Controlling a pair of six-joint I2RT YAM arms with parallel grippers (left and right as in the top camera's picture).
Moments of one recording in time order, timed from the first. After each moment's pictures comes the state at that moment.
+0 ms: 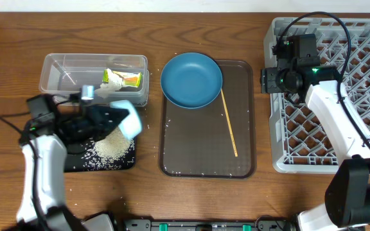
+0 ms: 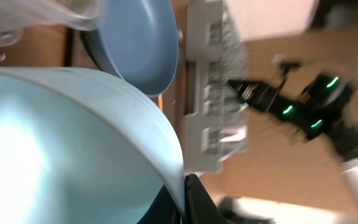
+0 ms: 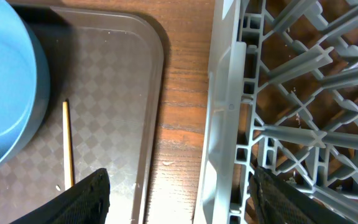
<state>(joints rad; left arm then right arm) 0.36 1.33 0.85 -0.72 1.16 -0.19 0.11 1.71 1.32 -0.67 -0.04 0.06</state>
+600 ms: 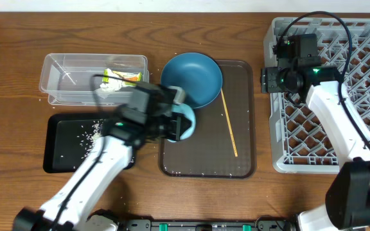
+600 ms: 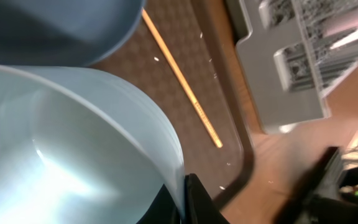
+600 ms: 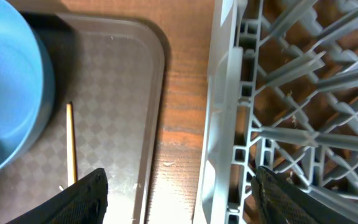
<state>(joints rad) -0.44 1.38 0.86 -0.41 0.52 -0.31 0.11 1.68 1.32 -0.67 -0.04 0.06</state>
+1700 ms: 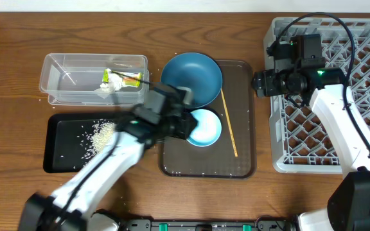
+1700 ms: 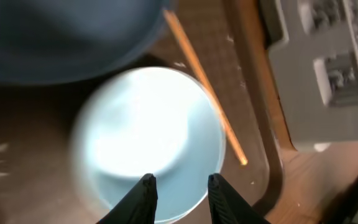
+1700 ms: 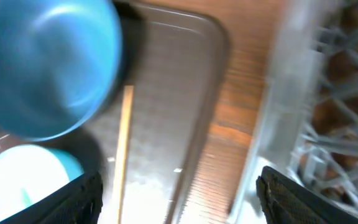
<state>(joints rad) -0.45 1.41 0.86 -0.40 0.40 -0.36 0.11 1.65 1.32 -0.71 -0.26 -0.04</state>
